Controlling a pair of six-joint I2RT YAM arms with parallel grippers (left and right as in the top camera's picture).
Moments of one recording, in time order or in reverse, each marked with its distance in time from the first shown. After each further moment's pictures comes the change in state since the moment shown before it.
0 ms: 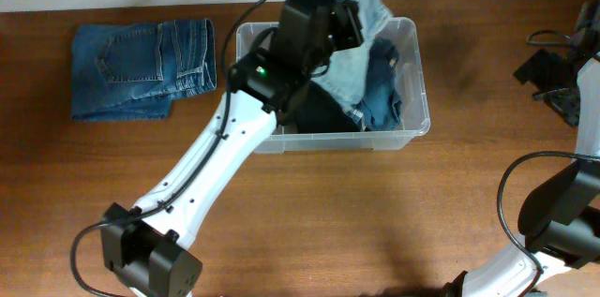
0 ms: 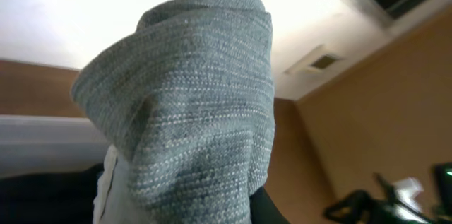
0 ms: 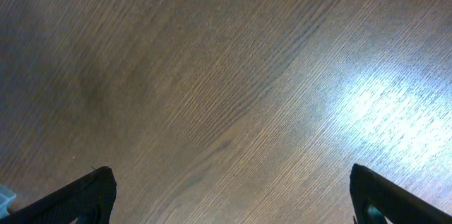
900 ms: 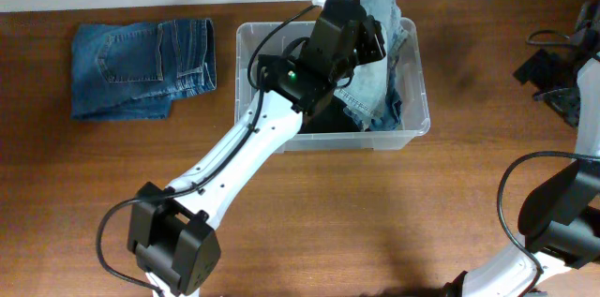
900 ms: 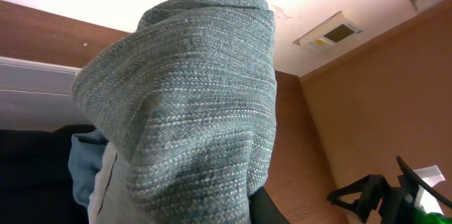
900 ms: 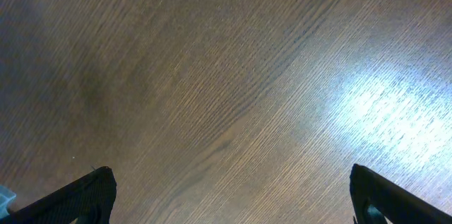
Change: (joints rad) left arm -0.057 0.101 0.000 0.012 0.000 -0.090; right arm 0.000 0.000 0.000 0.000 0.000 0.000
